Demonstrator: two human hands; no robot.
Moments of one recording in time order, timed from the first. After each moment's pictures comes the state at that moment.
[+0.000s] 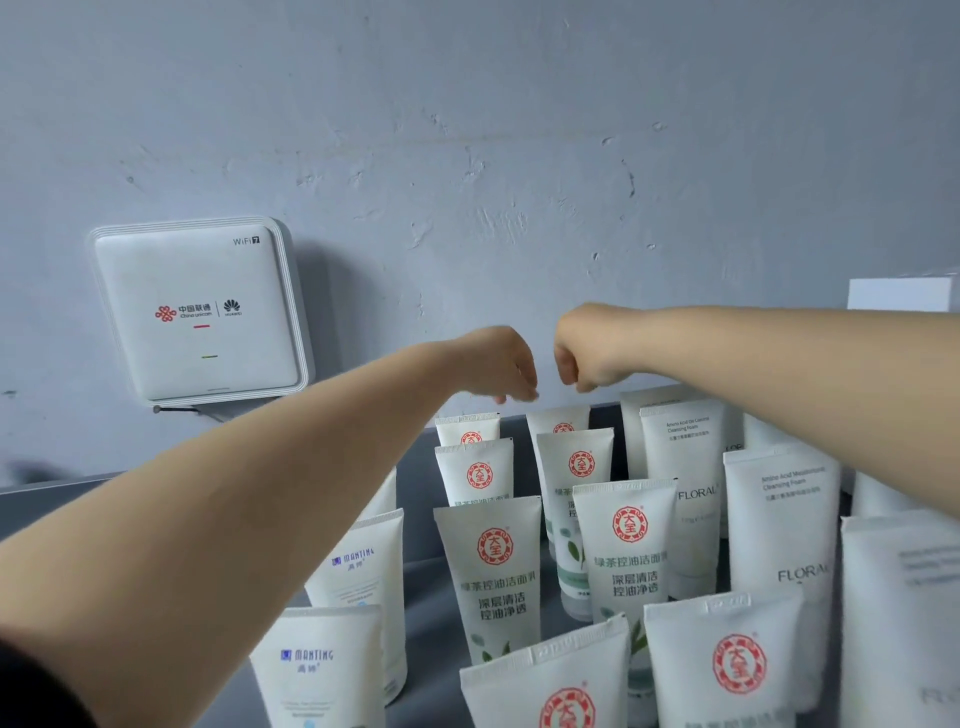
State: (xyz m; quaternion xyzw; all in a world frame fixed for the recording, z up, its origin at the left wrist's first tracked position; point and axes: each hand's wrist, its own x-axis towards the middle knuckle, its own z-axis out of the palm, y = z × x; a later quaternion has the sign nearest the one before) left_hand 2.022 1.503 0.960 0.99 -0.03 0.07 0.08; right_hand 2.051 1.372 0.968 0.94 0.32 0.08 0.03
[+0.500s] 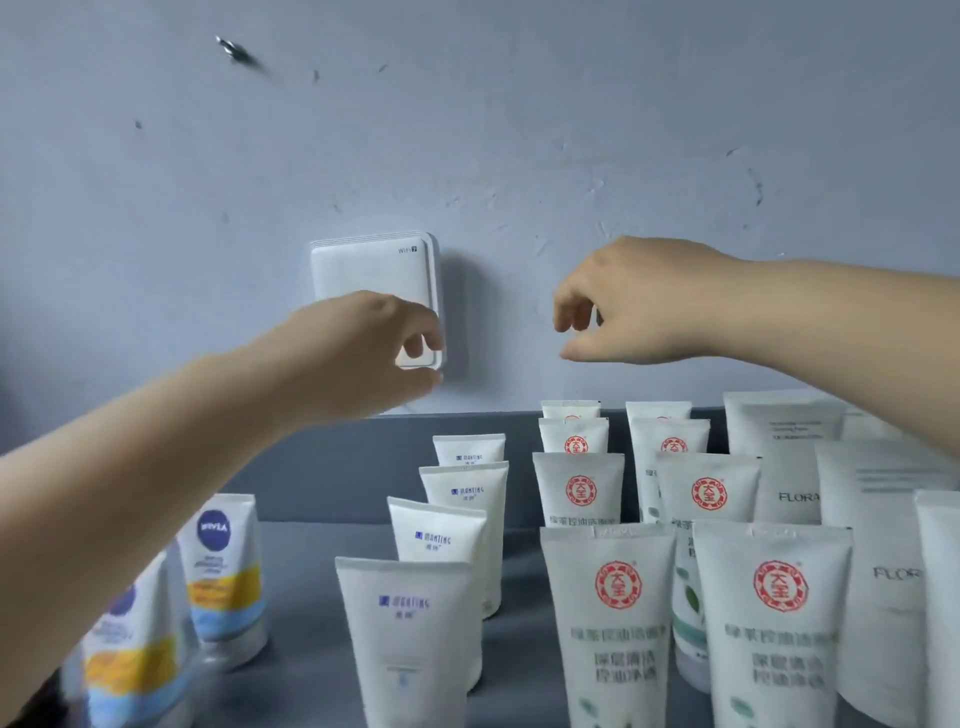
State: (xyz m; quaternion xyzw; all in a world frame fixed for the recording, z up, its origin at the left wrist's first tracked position) left_hand 1.789 1.528 0.971 0.95 0.13 0.26 -0.12; right_hand 1.923 1.364 0.993 0.82 0.49 0.29 0.00
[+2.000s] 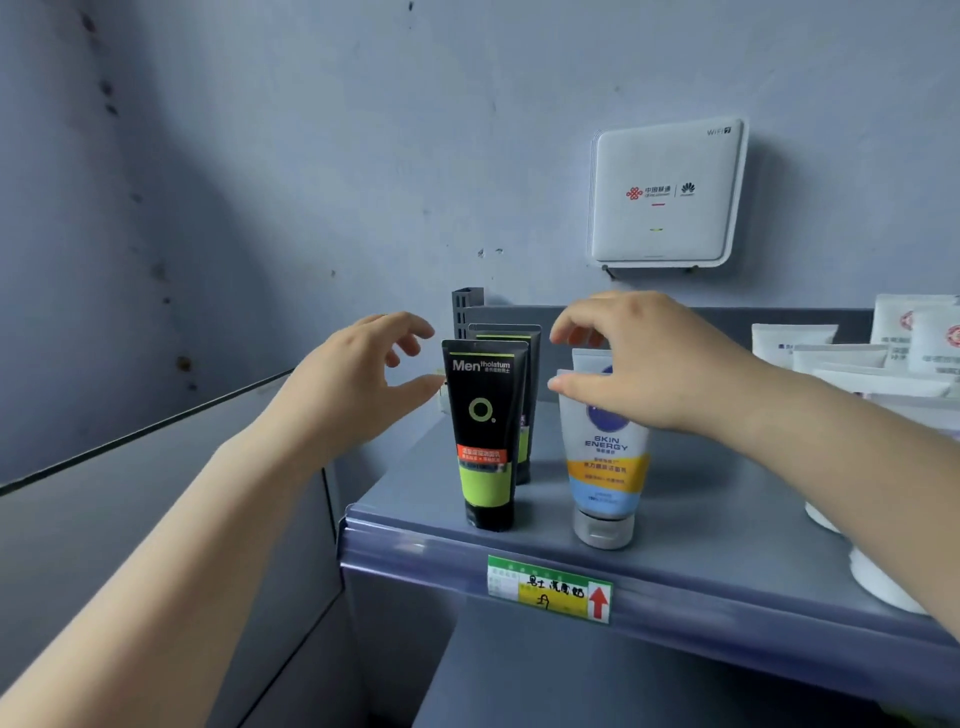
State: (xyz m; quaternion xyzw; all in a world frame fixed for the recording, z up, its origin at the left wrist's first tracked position) left_hand 1.536 1.742 0.866 0.91 0.20 0.37 0.06; right_hand 1.696 1.576 0.889 0.74 0.60 0.21 -0.21
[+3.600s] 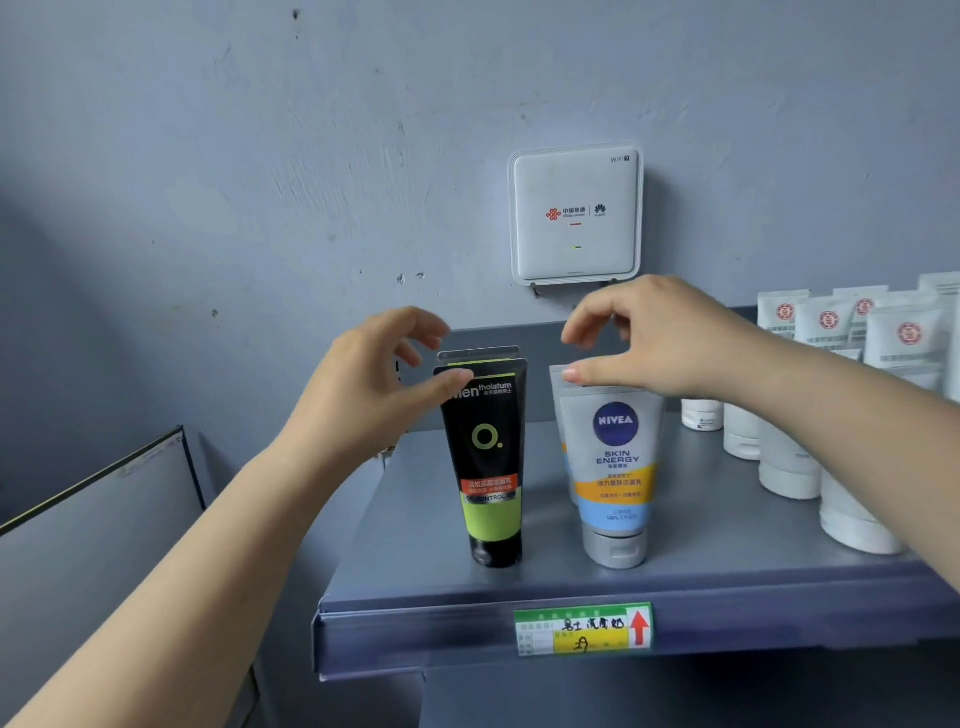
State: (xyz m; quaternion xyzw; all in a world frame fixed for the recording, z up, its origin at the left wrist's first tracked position) left_hand 1.577 1.790 0.870 0.88 0.01 0.42 0.22; right_hand 1.695 1.588 0.901 0.83 0.47 0.21 -0.23
